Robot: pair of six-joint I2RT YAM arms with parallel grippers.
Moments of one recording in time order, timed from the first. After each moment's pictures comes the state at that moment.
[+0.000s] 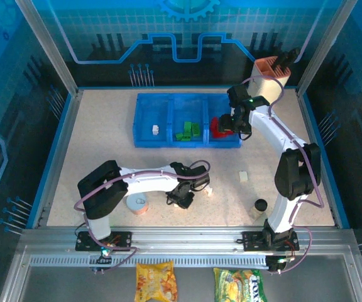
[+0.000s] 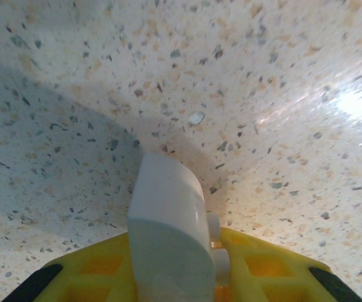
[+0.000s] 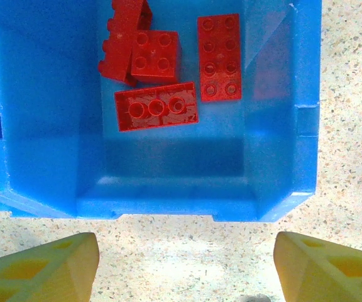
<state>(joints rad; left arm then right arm) -1.03 1.82 1.16 -0.88 -0.04 -0.54 0.29 1.81 1.60 -0.99 0.06 0.35</state>
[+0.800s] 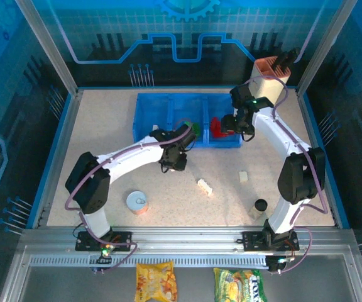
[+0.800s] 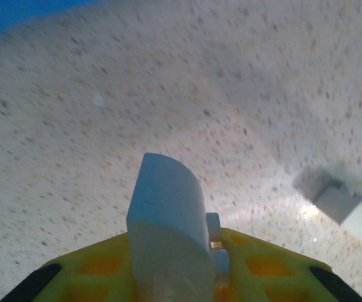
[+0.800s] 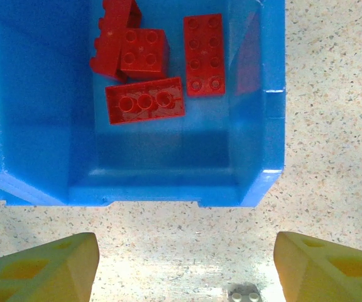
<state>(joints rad) -0.72 1.77 1.39 -0.93 -0.11 -0.54 0.28 1.75 1.56 -1.00 0.08 0.35</state>
